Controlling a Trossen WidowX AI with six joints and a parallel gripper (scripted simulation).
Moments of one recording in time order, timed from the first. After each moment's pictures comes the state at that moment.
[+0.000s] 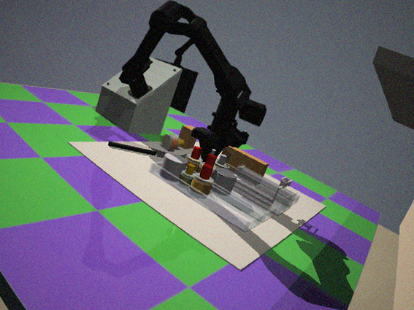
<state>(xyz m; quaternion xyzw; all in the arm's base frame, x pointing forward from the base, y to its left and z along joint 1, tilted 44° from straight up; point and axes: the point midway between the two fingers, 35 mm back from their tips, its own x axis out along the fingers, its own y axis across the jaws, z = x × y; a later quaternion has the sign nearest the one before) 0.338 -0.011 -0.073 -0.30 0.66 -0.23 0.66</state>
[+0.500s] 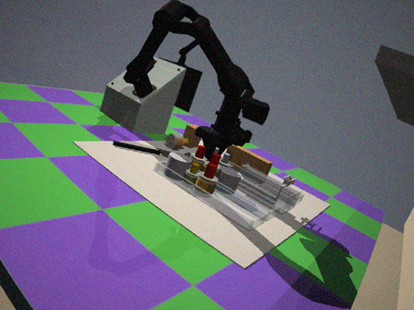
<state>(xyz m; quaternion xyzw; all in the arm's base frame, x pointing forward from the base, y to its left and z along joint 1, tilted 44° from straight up) 0.335 -0.011 -0.073 -0.30 0.66 -0.23 0.66</state>
